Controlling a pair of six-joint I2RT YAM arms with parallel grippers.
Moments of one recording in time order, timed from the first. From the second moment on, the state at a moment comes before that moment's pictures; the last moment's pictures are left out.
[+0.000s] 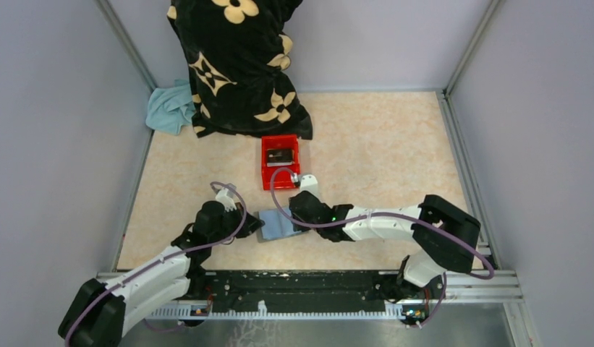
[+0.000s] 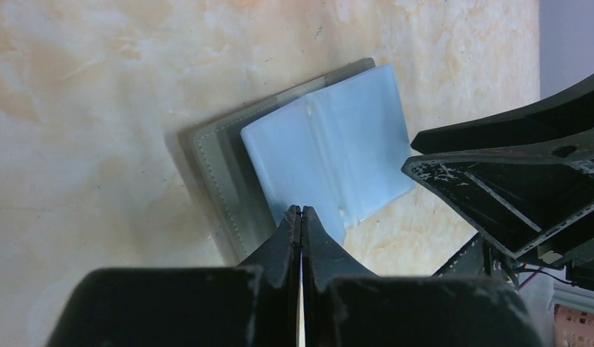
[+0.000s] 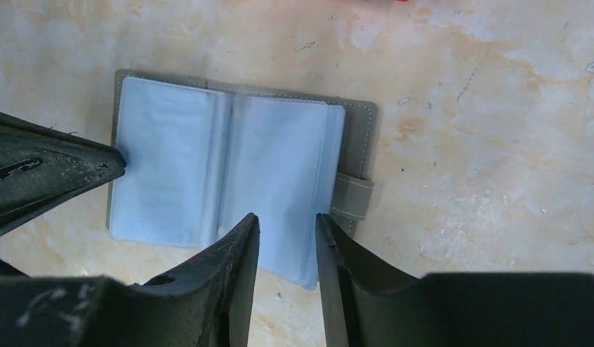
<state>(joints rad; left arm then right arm) -0.57 0.77 0.10 0.17 0.16 -0.77 1.12 1.51 0.76 -0.05 0.37 0.67</state>
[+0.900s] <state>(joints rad) -0.58 0.80 0.05 0.27 0.16 -0.77 1.19 1.77 0.99 -0.18 0.49 0.61</state>
